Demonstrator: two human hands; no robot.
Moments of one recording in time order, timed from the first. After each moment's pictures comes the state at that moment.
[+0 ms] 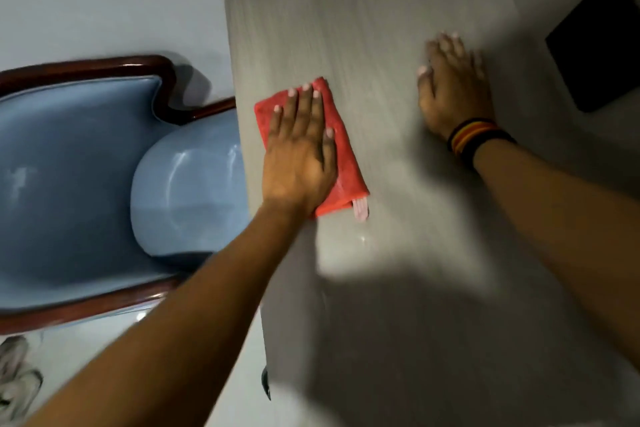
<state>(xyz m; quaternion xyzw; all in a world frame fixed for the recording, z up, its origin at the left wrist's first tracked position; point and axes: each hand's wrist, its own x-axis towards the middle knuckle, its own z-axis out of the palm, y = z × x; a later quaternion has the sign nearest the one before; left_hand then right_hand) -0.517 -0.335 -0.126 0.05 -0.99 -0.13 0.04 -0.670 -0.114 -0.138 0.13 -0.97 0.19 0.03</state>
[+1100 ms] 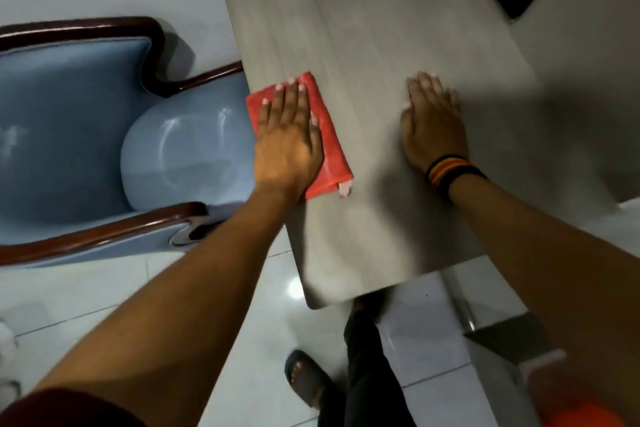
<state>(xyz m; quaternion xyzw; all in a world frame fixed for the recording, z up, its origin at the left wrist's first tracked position) -0.384 -0.337 -0.131 0.02 -0.99 -0.12 0.04 -0.447 -0.097 -0.143 0.08 -0.98 0.16 0.05</state>
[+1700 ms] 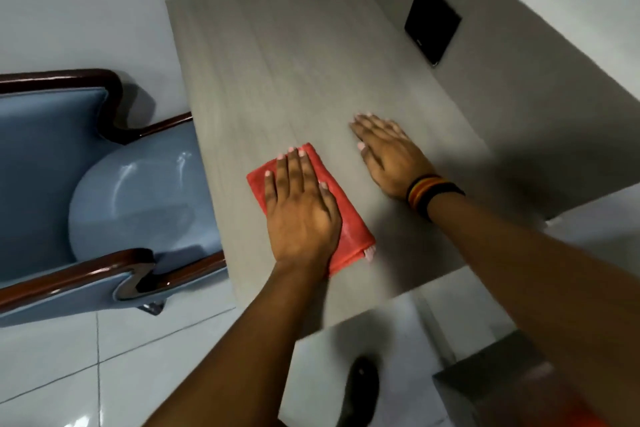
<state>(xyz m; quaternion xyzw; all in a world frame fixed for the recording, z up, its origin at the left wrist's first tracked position) -0.342 -0.218 -0.137 0.09 -0.98 -0.16 0.03 -0.462 -0.038 -0.135 0.24 -0.96 0.16 0.01</state>
